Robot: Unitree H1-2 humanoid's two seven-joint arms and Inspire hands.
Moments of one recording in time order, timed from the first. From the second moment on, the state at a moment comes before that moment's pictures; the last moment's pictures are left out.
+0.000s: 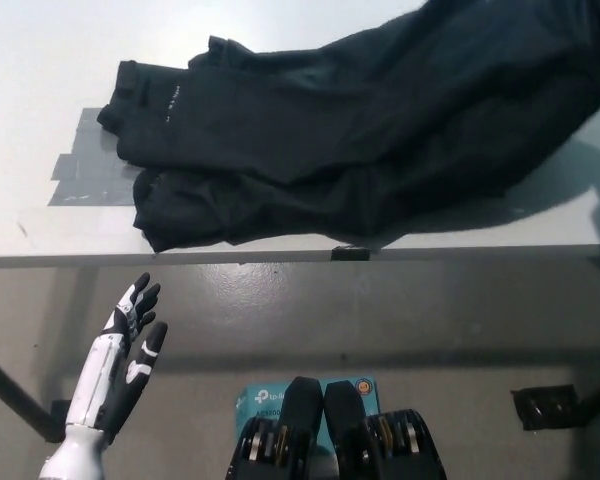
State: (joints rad) left_arm 0.02 0.14 0.02 -0.17 0.13 -0.05 -0.06; right_arm -1.12 -0.22 -0.39 0.65 0.52 0.40 -0.08
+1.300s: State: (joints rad) left_arm 0.01 0.17 -0.02 -0.17 0.16 -0.04 -0.08; right_arm -1.49 0.19 0.47 1.25 -0.07 0.12 0.11
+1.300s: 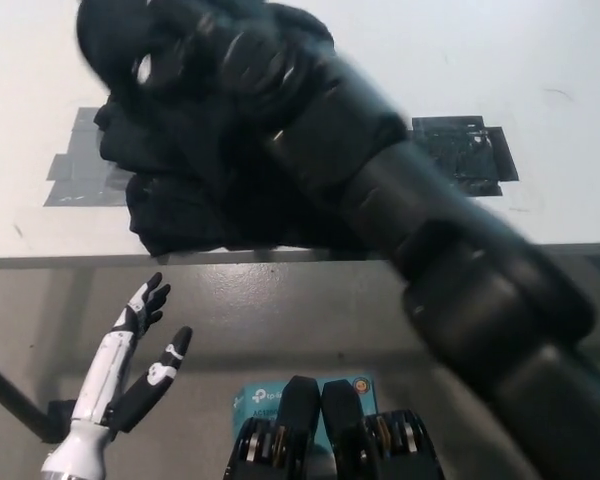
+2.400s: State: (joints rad) left_arm -0.03 0.21 -0.06 -0.17 0.20 -0.02 -0.10; right_arm -1.68 0.08 0.25 1.18 -0.12 0.14 0.43
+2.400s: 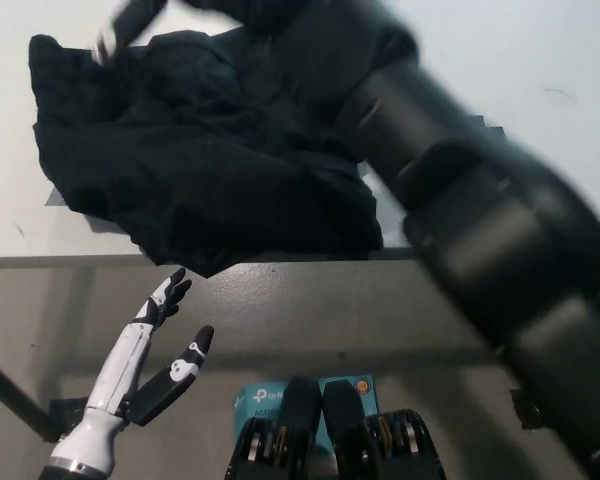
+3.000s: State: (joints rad) left_arm -0.03 0.20 -0.05 -0.13 0.20 -0.02 -0.10; right_arm -1.26 -0.15 0.12 0.55 -0.07 0.26 0.47
